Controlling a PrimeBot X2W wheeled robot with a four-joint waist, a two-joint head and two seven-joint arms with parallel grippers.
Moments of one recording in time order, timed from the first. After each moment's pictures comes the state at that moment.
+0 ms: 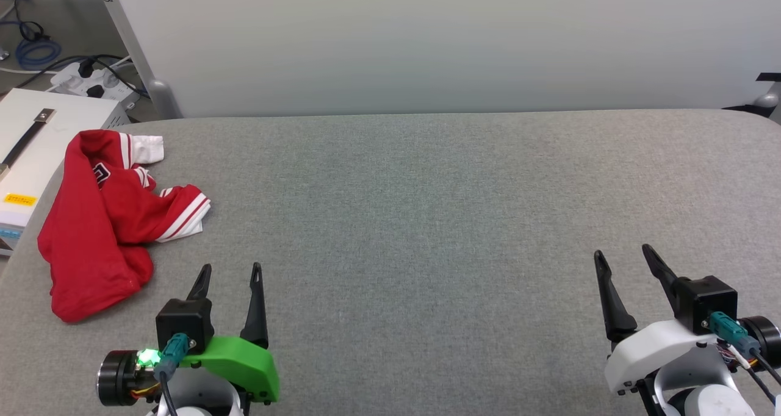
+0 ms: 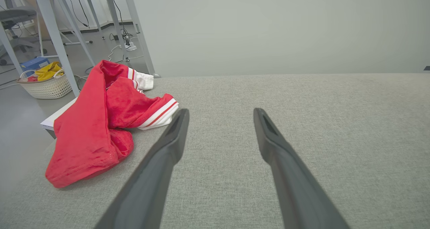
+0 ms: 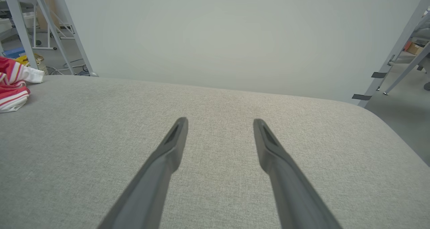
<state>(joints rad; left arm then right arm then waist) 0.02 0.06 0.00 0.03 -0.04 0.00 -0.03 -0.01 -0.05 -0.01 0.02 0.03 0.13 -0.03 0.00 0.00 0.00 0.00</state>
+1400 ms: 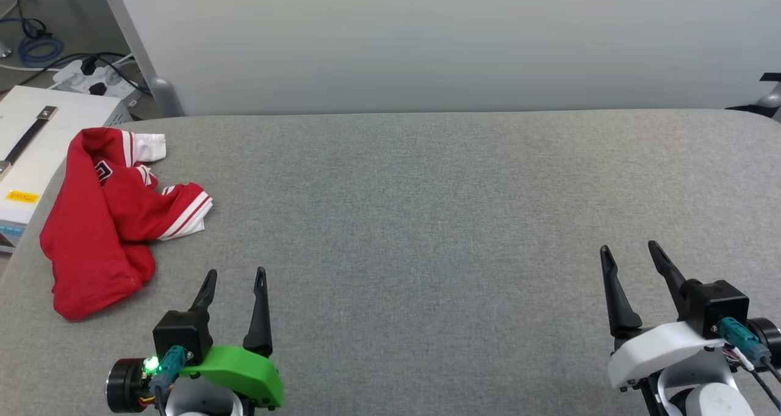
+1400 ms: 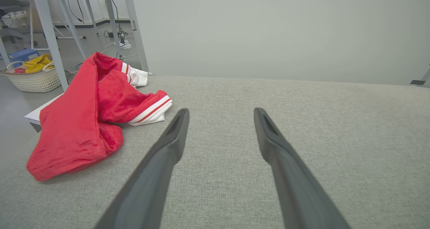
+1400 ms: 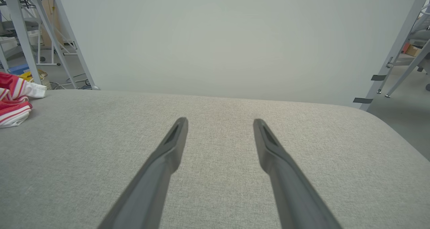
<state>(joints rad) 0.02 0.06 -0.01 0.09 -0.11 -0.02 -0.12 -0.02 -0.05 -0.03 0.07 0.06 0.13 -0.12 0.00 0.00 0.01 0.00</state>
